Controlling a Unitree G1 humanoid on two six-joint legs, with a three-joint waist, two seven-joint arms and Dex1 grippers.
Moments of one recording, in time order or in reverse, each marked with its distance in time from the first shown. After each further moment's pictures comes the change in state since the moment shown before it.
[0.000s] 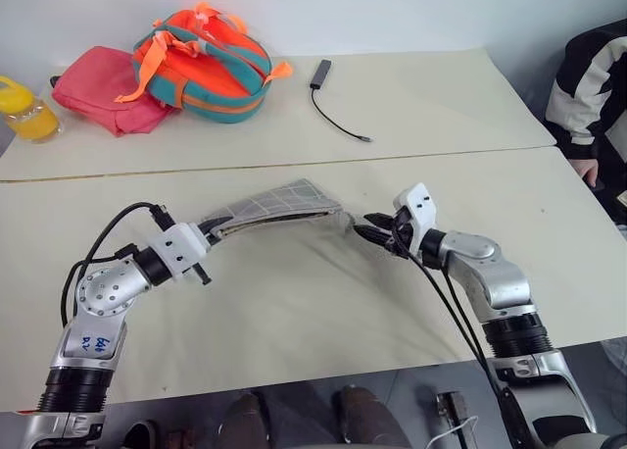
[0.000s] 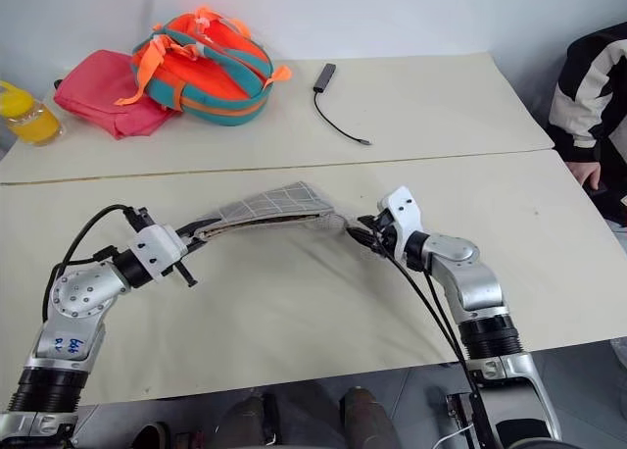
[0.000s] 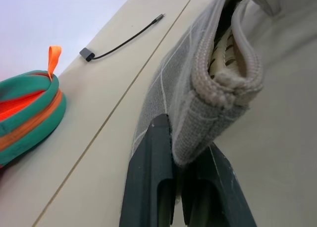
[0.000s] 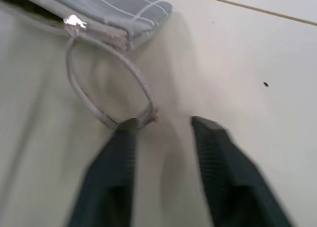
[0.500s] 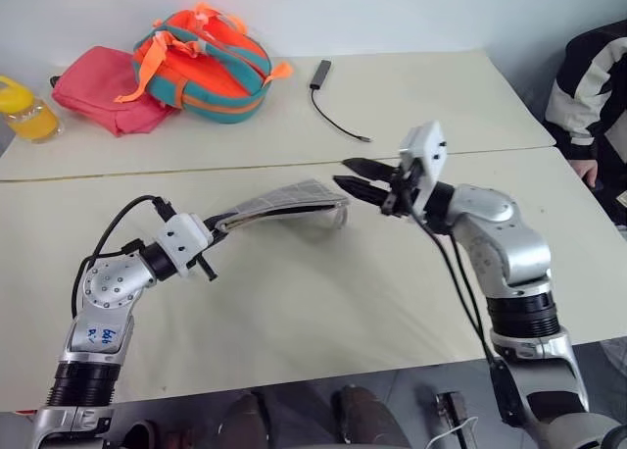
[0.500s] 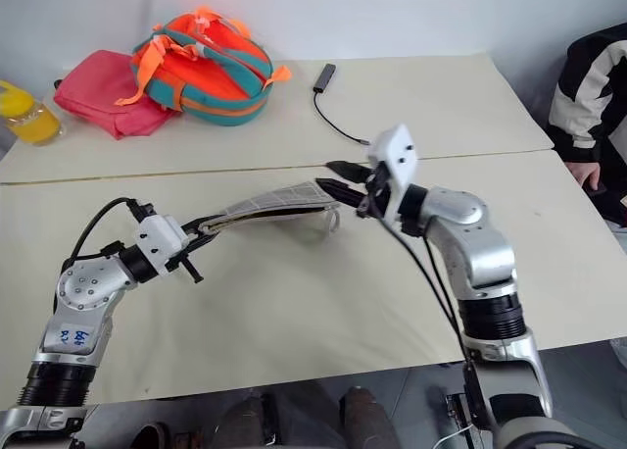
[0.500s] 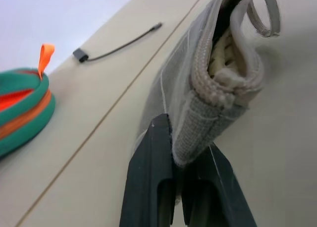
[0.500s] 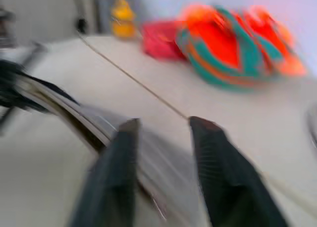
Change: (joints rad) left arm -0.056 -0.027 -0.015 -0.024 -0.051 0.103 -0.040; right arm -0.117 0.052 0.049 -0.243 0.043 -0.049 0.052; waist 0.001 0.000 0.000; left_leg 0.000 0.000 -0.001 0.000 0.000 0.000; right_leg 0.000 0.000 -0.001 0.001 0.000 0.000
